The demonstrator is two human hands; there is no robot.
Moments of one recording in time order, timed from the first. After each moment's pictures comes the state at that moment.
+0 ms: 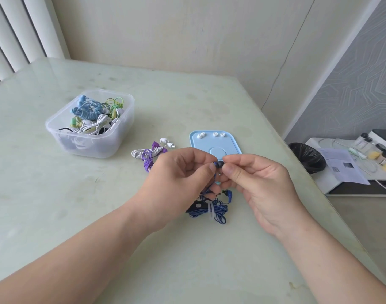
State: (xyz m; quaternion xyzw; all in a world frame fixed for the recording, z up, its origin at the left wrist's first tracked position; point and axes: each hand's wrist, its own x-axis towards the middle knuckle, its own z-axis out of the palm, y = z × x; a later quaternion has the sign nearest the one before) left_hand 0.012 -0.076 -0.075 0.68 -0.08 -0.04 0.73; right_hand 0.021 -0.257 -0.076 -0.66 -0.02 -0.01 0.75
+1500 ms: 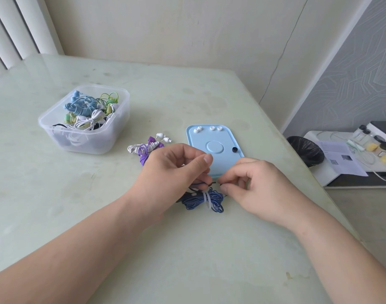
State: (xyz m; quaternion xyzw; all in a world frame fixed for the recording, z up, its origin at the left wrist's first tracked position) left_hand 0.019 -0.075 -0.085 0.66 -0.01 -0.06 0.75; right_hand 0.017 -0.277 -0.070 -0.93 -0.11 0.02 0.35
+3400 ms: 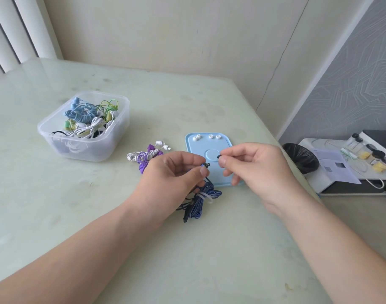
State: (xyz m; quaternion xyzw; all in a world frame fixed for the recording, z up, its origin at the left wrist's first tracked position) left_hand 0.024 -0.072 -0.085 0.67 0.00 -0.05 0.74; right_hand 0.050 -0.265 -0.056 -0.82 0.01 -0.03 0.58
